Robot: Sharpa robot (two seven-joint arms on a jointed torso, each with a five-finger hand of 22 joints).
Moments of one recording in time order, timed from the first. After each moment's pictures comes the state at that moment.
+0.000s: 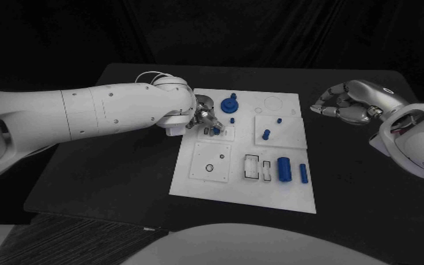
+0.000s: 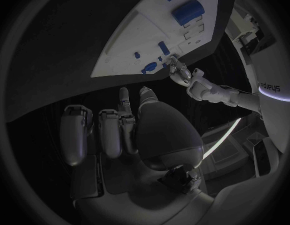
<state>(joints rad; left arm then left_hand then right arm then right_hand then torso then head) 1.32 -0.73 -0.21 1.46 -1.00 0.11 -0.53 0.98 0.01 0.36 0.07 0.26 1.10 0.03 0.19 0.87 1.46 -0.05 1.57 1.31 1.47 -0.10 1.56 1.31 0.07 1.39 0.02 1.30 1.31 1.34 -1.07 -0.21 1.69 -1.39 -0.40 -0.13 1.32 0.13 -0.17 0.28 0.45 0.81 0.10 0.43 0.29 1.46 0.02 1.57 1.31 1.47 -0.05 1.49 1.31 0.02 1.47 0.05 1.43 1.31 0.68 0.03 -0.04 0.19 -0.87</state>
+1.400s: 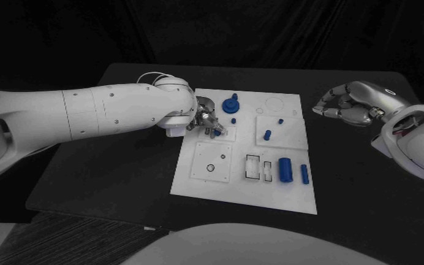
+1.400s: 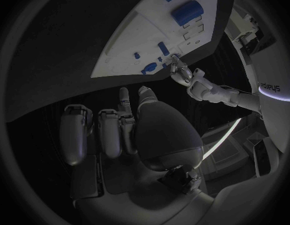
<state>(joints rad) 1.31 -0.74 -0.21 1.47 -1.00 0.14 -0.53 0.97 0.01 0.35 0.08 0.23 1.11 0.03 0.19 0.87 1.47 -0.05 1.56 1.31 1.47 -0.10 1.56 1.31 0.07 1.39 0.02 1.30 1.31 1.34 -1.07 -0.21 1.69 -1.39 -0.39 -0.14 1.34 0.13 -0.17 0.27 0.49 0.81 0.09 0.43 0.29 1.46 0.01 1.57 1.31 1.46 -0.05 1.49 1.31 0.02 1.47 0.05 1.43 1.31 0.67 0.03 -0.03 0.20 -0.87</state>
